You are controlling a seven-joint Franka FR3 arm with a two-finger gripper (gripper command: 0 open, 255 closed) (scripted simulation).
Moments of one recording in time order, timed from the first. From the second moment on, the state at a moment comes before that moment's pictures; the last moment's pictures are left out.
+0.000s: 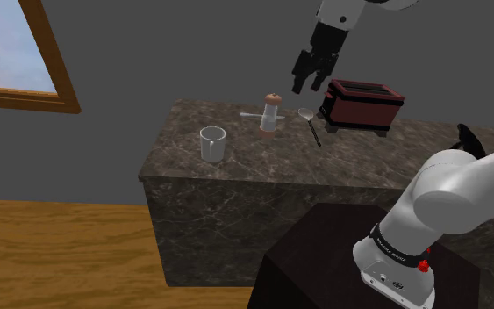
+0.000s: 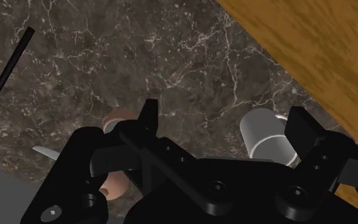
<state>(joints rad) 0.04 -0.63 0.00 -2.32 0.08 1.79 0.08</state>
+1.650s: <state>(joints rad) 0.11 0.17 0.12 -2.01 0.02 2.30 0.18</state>
